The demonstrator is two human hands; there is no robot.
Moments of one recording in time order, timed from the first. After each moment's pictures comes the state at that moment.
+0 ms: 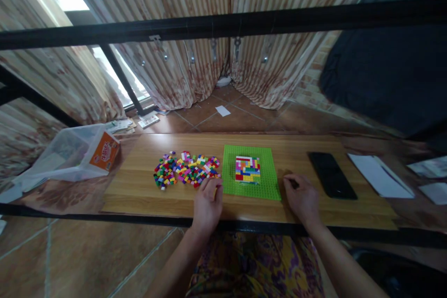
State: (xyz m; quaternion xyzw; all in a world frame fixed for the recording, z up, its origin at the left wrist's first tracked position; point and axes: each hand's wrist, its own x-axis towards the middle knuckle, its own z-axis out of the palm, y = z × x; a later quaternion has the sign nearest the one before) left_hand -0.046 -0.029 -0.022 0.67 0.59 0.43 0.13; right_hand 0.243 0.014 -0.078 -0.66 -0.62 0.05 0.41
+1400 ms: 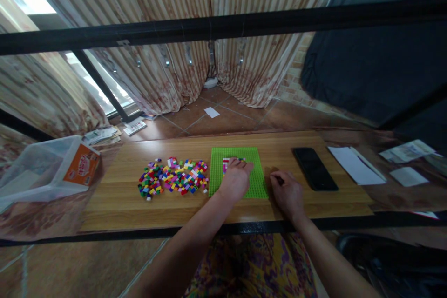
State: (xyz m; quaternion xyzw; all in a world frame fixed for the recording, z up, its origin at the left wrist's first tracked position) left_hand 0.047 0.056 -0.009 0.88 0.44 0.18 0.04; right_hand 0.239 0.016 -0.074 -0.67 -0.61 0.08 0.41
